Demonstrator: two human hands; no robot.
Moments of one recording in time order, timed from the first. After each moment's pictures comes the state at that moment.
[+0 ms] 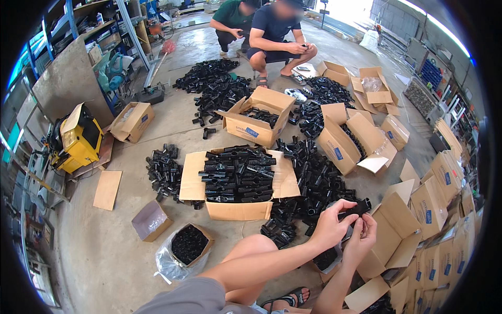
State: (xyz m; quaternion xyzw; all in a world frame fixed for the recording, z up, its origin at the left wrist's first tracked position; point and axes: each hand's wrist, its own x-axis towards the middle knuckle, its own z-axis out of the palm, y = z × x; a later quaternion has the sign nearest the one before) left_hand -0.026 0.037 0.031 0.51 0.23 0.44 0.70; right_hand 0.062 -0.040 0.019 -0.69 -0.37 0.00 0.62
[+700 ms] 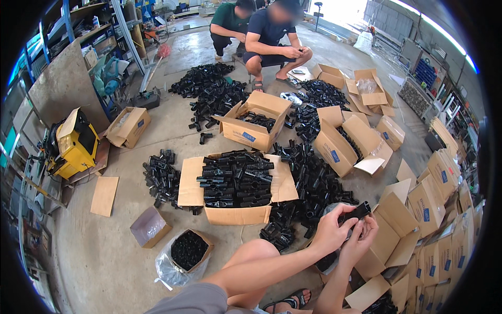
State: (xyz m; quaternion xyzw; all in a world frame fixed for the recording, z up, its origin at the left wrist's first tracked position) left_hand -0.034 0.032 0.034 0.53 0.24 0.44 0.68; right_hand 0.052 -0.035 0.012 -0.69 -0.38 -0.05 0.62
